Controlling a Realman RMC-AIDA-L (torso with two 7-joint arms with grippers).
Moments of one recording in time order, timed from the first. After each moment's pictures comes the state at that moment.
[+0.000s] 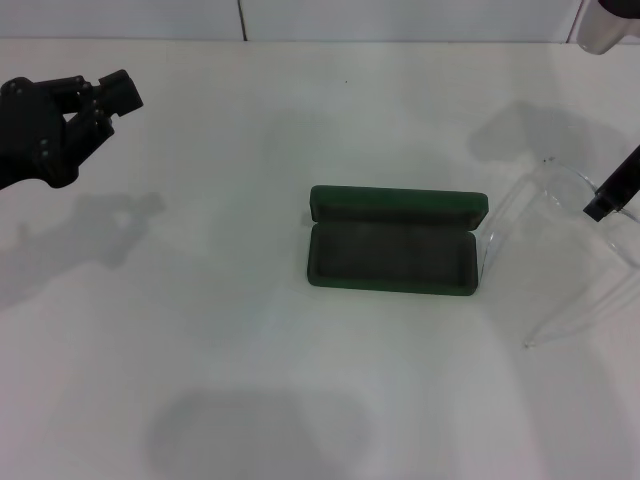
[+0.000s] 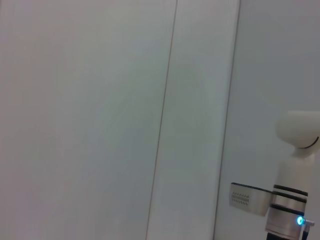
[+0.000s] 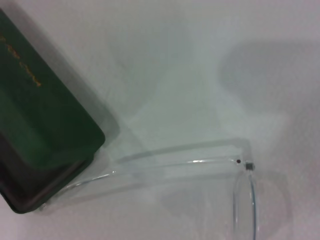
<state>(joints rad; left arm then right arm) -0.66 -2.01 2.85 -0.60 -0.70 2.00 -1.12 1.33 2.02 -2.82 0.59 -0.80 -1.31 1.93</state>
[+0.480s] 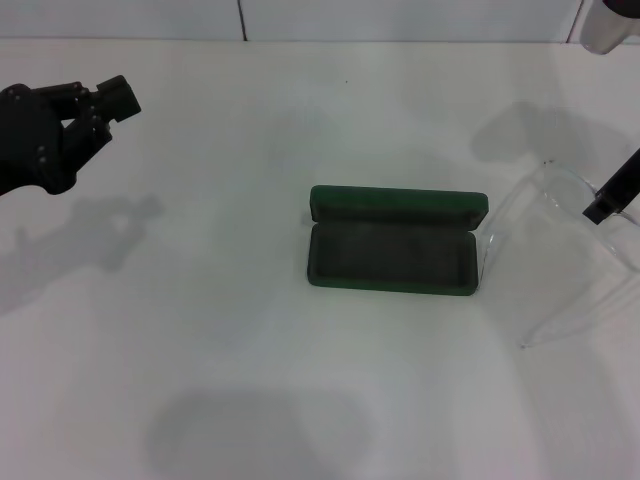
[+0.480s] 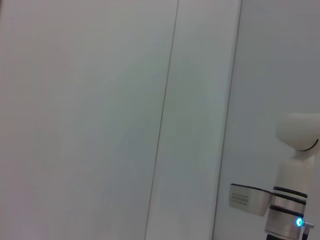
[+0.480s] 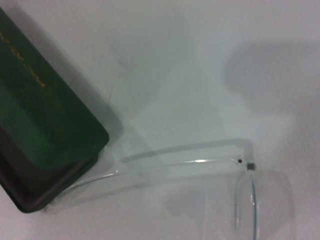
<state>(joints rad) -0.64 -2.01 2.85 -0.59 -0.70 2.00 -1.12 1.33 2.02 -2.82 0.60 -0.79 -1.33 1.92</state>
